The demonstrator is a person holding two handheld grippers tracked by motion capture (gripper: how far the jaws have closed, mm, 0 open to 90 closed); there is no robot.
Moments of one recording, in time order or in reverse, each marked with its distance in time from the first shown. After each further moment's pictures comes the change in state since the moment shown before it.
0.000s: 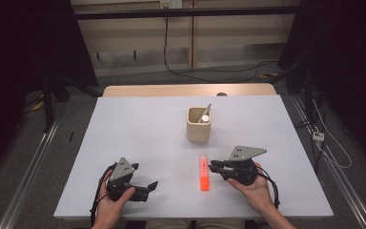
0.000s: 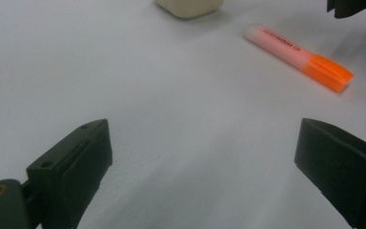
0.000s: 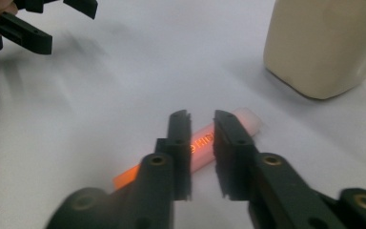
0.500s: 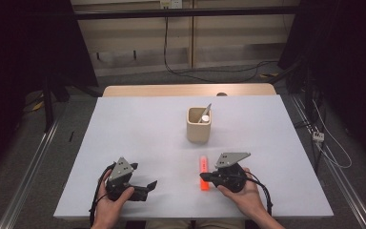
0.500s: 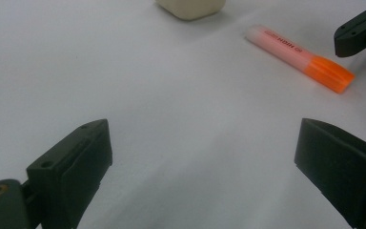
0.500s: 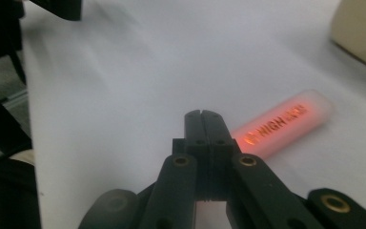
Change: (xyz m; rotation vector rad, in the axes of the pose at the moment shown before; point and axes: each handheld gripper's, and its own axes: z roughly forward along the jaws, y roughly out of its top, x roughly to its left) left arm 0.001 0.001 -0.001 -0.005 0.000 -0.001; right arm 0.026 0.004 0.021 0.121 0.076 0.015
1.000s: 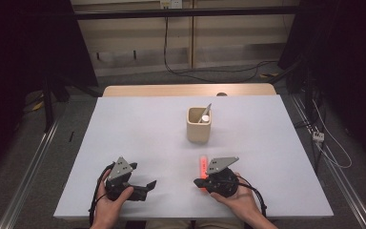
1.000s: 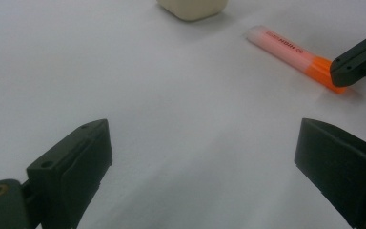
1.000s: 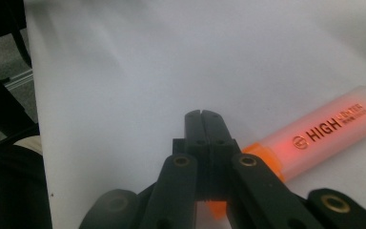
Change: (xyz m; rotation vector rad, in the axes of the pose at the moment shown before) left arm 0.001 0.000 -0.001 0.000 0.002 -0.001; right arm 0.016 0.001 0.018 0.076 0.018 -0.040
